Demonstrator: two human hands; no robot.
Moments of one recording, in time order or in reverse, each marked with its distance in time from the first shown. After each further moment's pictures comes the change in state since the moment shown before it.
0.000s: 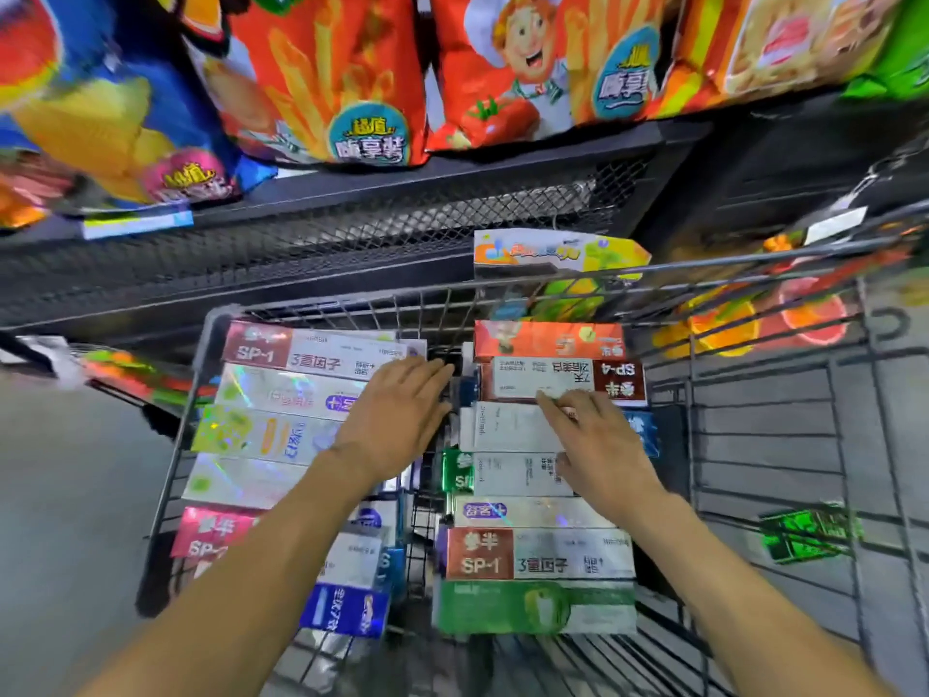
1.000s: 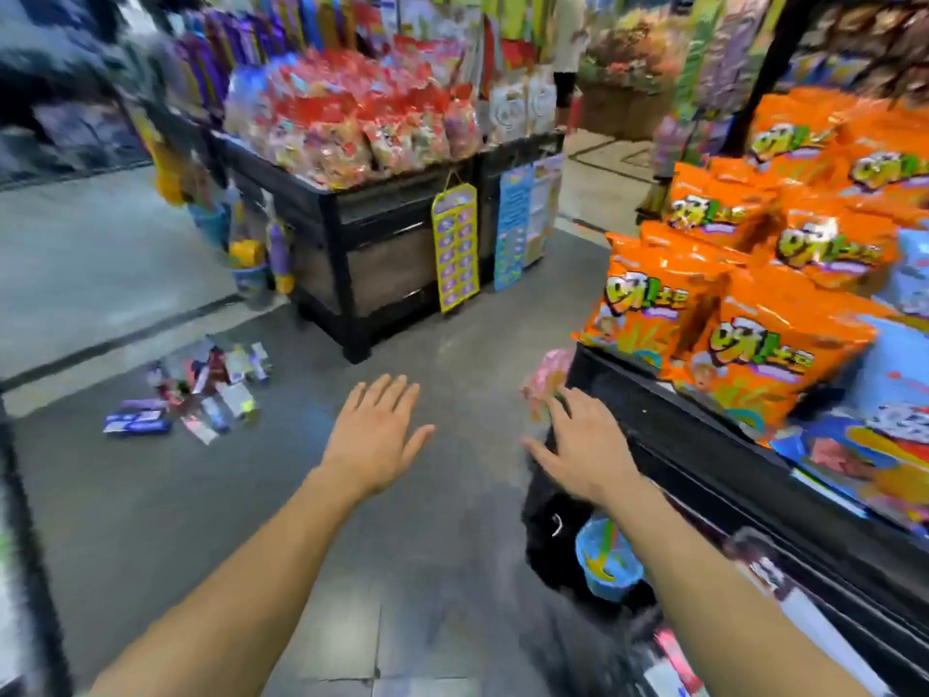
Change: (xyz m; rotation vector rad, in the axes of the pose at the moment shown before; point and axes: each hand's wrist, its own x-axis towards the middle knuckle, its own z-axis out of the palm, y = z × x) left_hand -0.664 -0.231 -0.195 0.060 0.212 -1.192; right_hand 0.046 -0.687 -0.176 -0.162 0.234 -0.790
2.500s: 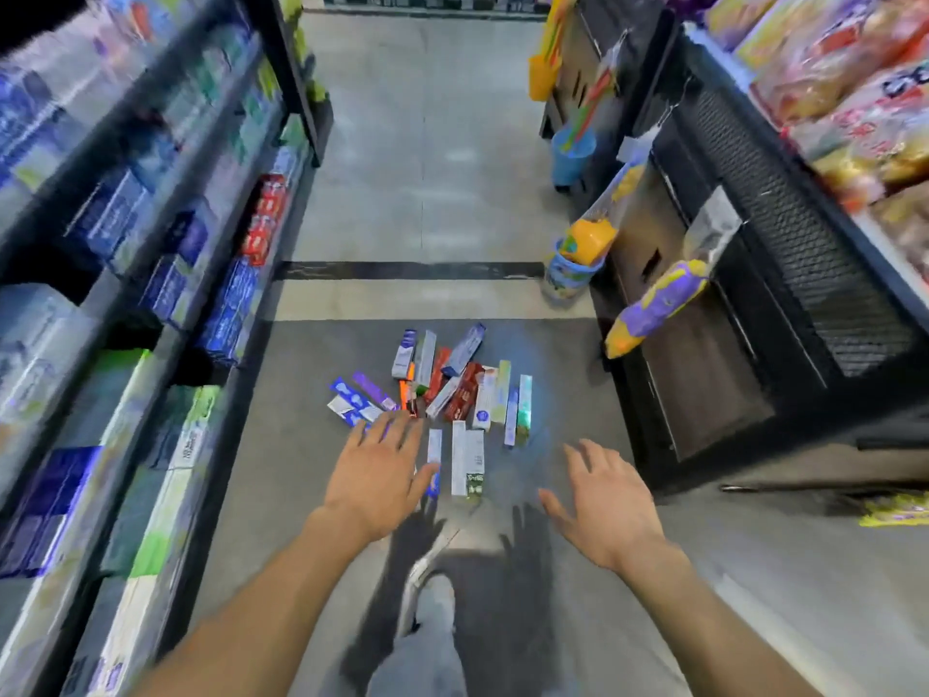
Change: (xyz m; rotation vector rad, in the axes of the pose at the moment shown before) left_hand 0.363 -0.849 0.303 -0.112 -0.297 -0.726; right_hand 0.869 -0.624 0.339 -0.093 -0.518 -0.634
